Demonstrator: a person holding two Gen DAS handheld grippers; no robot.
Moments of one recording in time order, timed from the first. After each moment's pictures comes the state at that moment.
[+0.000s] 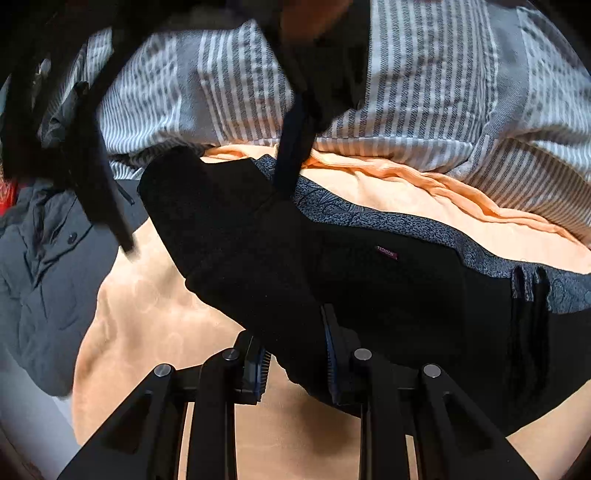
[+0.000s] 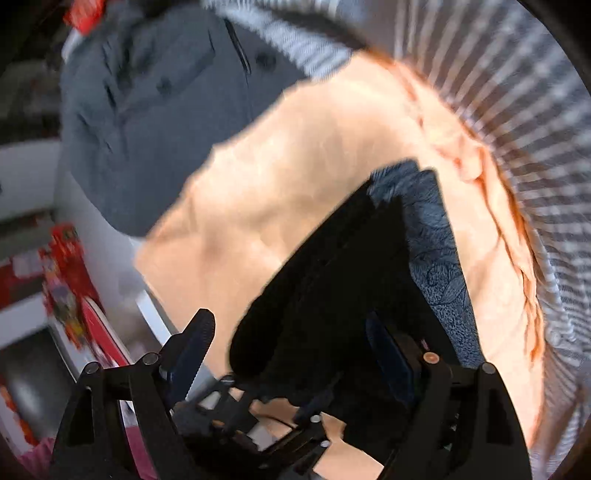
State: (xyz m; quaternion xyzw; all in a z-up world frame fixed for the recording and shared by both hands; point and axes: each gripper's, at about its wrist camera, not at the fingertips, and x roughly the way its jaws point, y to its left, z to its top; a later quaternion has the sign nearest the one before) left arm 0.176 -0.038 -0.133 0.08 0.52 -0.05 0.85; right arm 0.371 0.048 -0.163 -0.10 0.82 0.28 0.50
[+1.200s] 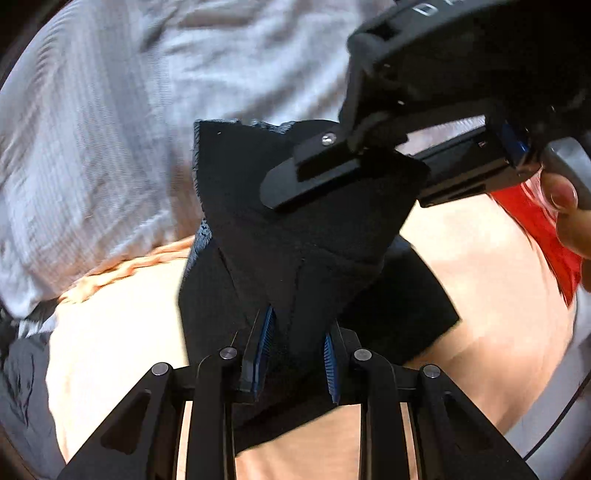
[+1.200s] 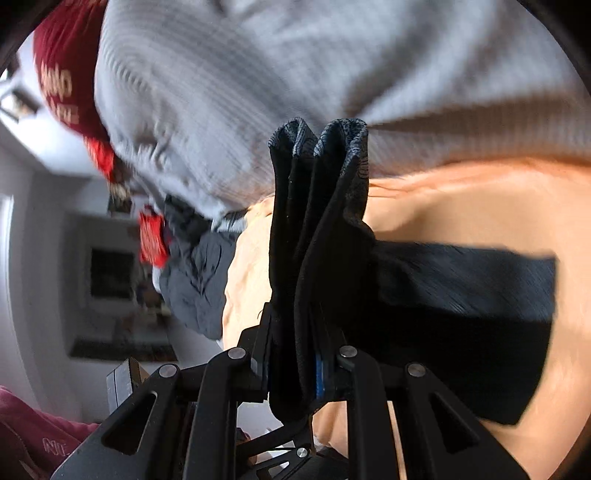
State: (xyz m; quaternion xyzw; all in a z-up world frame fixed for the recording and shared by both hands) left arm 0.055 -0.297 -0.051 0.21 0.46 -0.32 0.80; right arm 0.139 -0.410 -0.060 0.42 0.56 0.17 0.70
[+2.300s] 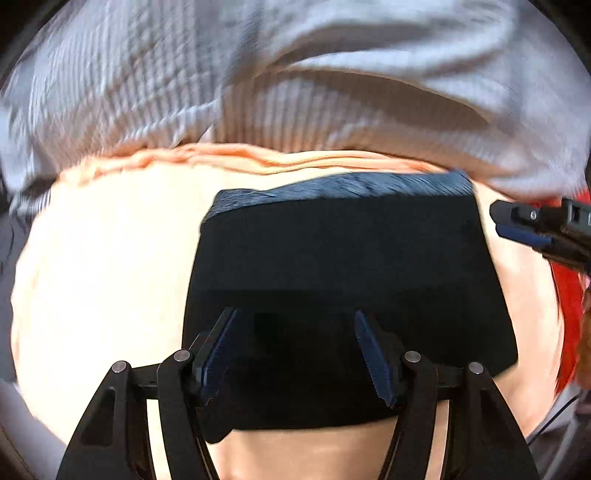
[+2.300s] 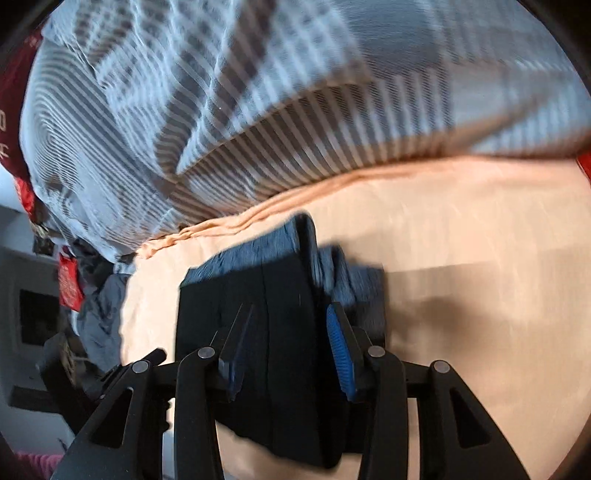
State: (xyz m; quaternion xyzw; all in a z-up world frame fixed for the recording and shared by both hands) left arm 0.118 -0.266 -0.108 0.08 0.60 -0.17 0.78; right arm 0.134 -0.489 -0.113 0.30 0.58 0.00 0.76
